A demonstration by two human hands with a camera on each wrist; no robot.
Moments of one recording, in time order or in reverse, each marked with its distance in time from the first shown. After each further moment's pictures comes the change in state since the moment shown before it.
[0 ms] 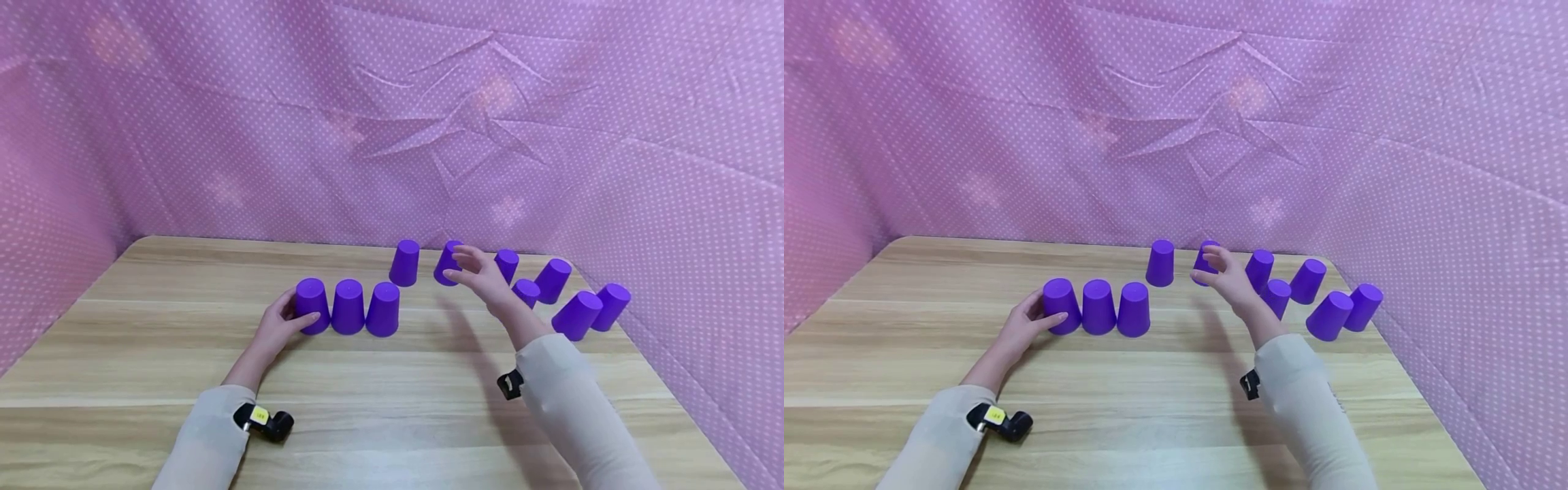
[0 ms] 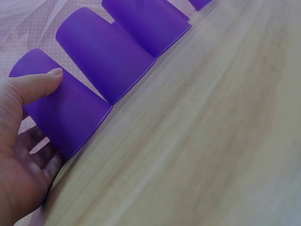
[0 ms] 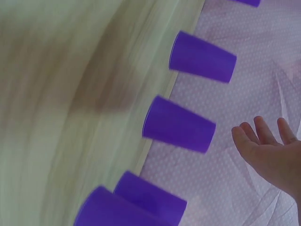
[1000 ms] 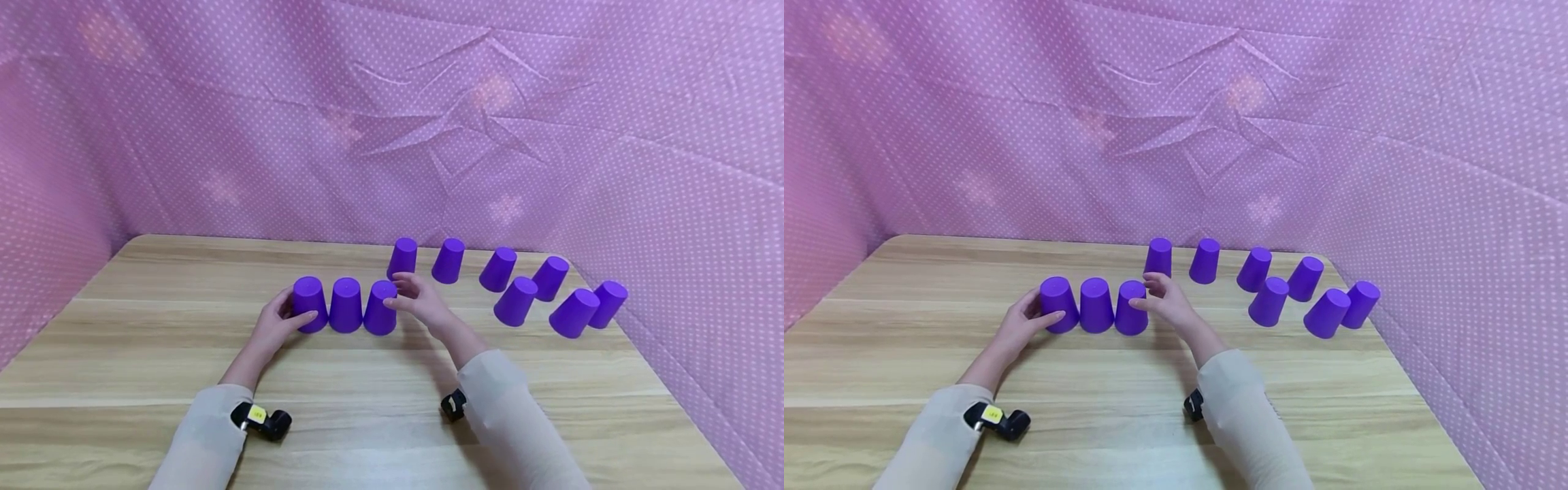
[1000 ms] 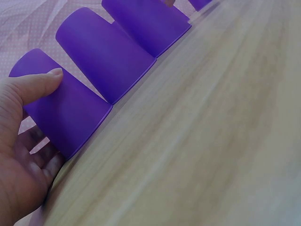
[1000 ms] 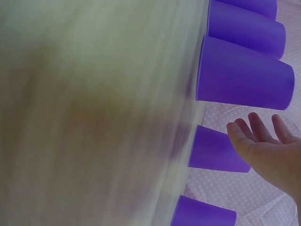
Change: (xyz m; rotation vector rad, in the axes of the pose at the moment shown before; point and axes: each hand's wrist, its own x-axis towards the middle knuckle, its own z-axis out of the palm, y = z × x) left_hand 0.001 -0.001 0.001 -0.007 -0.003 0.003; right_hand 0.000 0.019 0.094 0.160 -0.107 0.016
